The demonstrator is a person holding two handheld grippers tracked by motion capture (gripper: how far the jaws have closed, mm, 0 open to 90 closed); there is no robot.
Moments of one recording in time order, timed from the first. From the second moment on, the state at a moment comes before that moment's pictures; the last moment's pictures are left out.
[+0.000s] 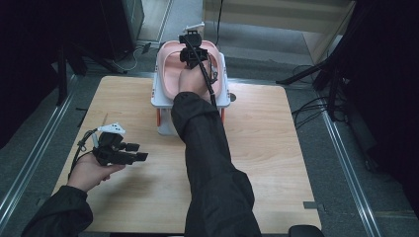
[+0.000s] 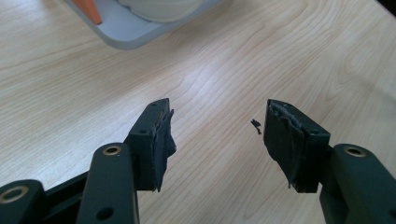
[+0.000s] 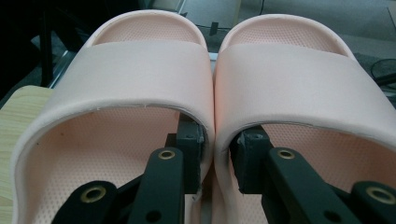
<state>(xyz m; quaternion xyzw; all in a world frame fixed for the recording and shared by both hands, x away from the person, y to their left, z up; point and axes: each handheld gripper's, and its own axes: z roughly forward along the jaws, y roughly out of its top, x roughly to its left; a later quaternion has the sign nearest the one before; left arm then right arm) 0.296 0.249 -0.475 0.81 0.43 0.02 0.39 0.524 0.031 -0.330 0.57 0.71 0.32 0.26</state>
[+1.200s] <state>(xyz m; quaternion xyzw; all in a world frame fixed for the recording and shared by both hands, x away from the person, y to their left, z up) 0.297 0.246 -0.479 0.82 0.43 0.03 0.38 0.478 -0.002 -0.334 0.50 0.75 0.38 0.21</state>
